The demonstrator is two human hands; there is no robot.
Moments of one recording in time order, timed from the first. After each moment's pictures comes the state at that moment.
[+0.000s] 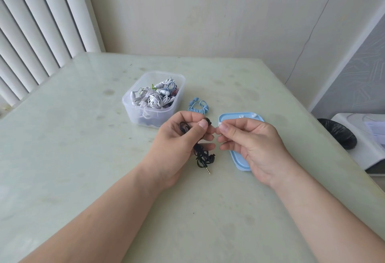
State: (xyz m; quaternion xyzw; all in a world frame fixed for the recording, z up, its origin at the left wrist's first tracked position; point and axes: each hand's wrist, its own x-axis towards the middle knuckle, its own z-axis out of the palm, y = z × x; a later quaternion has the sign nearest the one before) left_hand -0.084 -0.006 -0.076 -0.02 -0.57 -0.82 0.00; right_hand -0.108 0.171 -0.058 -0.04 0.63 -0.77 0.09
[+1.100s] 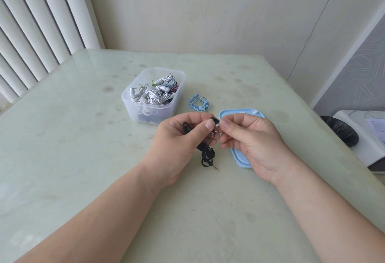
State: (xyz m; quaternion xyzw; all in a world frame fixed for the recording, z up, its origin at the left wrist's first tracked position) left_hand -0.084 -0.002 -0.082 -0.04 -0.60 -0.80 0.03; right_hand -0.111 0.170 -0.060 -0.05 0.64 -0.76 0.11
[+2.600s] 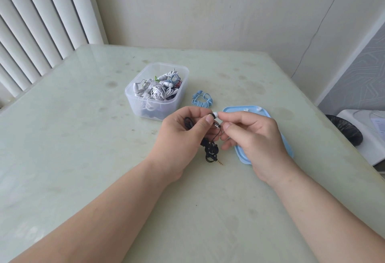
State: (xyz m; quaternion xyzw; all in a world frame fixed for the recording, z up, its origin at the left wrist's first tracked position) left_hand -0.085 0.001 -0.083 0.00 -0.63 -0.78 0.06; right_hand -0.102 0.162 -0.068 -0.11 0.72 -0.69 0.00
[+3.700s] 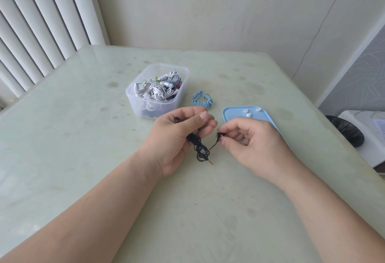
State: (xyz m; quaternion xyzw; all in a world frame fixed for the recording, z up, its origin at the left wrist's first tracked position) left_hand -0.086 -0.014 -0.071 0.05 -0.48 -0.87 -0.02; right_hand -0.096 0.178 -0.064 -0.18 0.85 -0.49 -0.01
